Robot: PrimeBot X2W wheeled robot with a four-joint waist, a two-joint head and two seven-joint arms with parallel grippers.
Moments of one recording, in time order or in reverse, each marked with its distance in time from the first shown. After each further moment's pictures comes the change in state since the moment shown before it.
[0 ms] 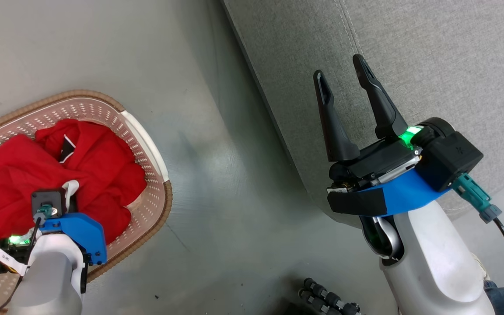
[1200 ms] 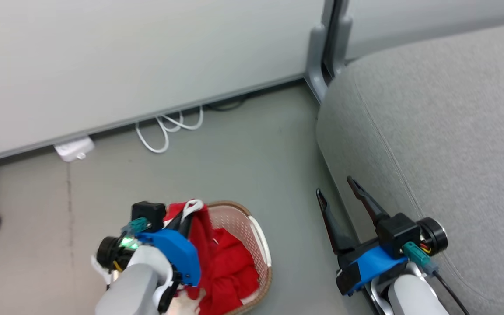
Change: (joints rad) left arm 0.067 -0.159 -0.305 -0.095 -0.269 -0.214 0.001; right arm 0.247 0.001 -0.057 0.253 -0.239 0.000 0.027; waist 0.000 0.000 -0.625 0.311
